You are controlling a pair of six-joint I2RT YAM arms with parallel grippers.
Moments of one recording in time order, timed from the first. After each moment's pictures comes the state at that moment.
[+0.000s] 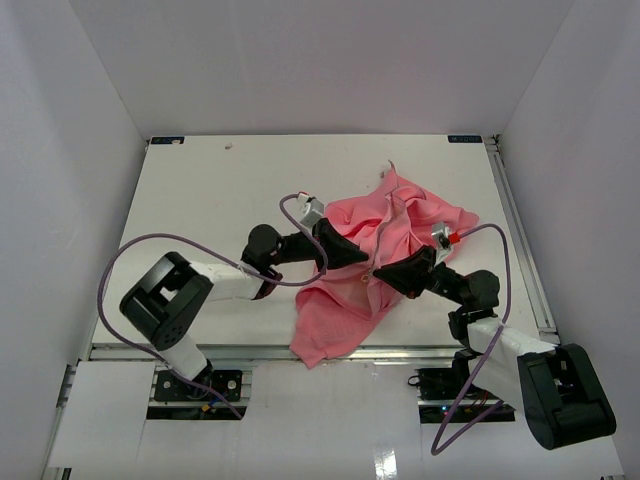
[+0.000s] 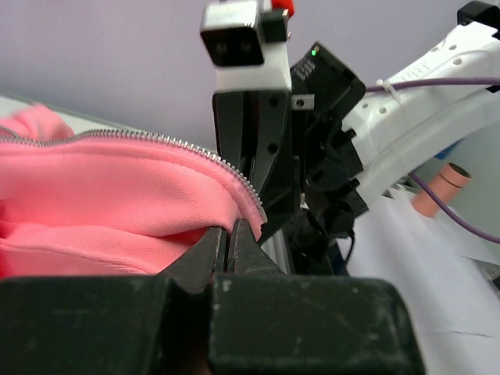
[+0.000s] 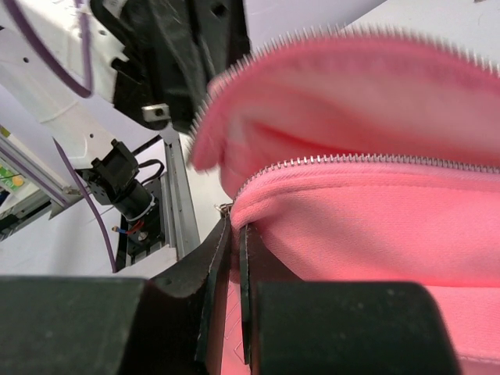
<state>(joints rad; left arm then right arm) -0.73 1.63 0.69 1.32 0.81 -0.60 0.26 1.02 0.10 1.25 -0.94 0.71</state>
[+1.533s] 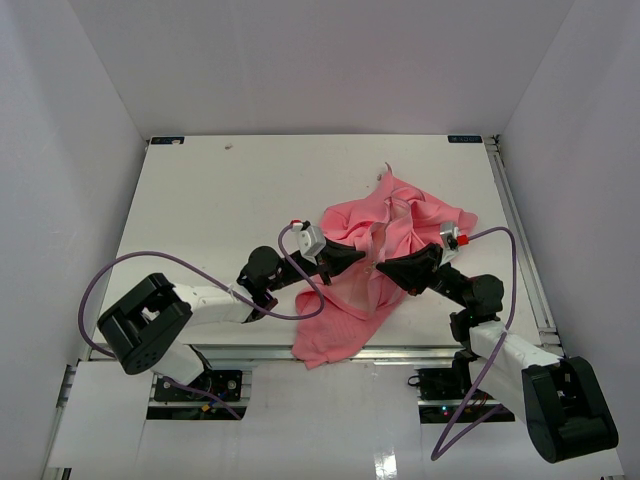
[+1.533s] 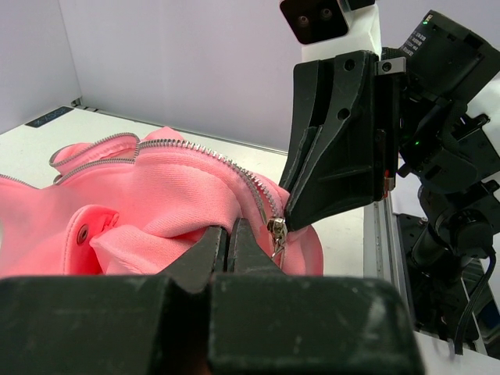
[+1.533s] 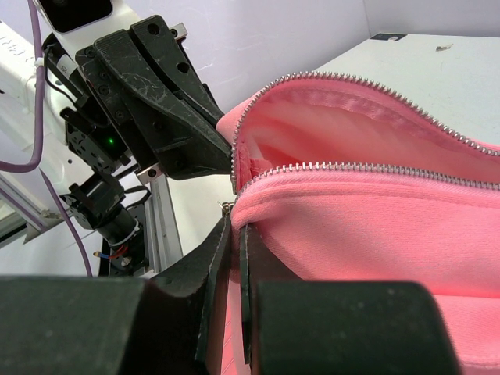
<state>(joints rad) -0.86 1.48 0.55 1.20 0.41 -0.17 0.26 0.95 0.10 1.25 -0.86 0.70</state>
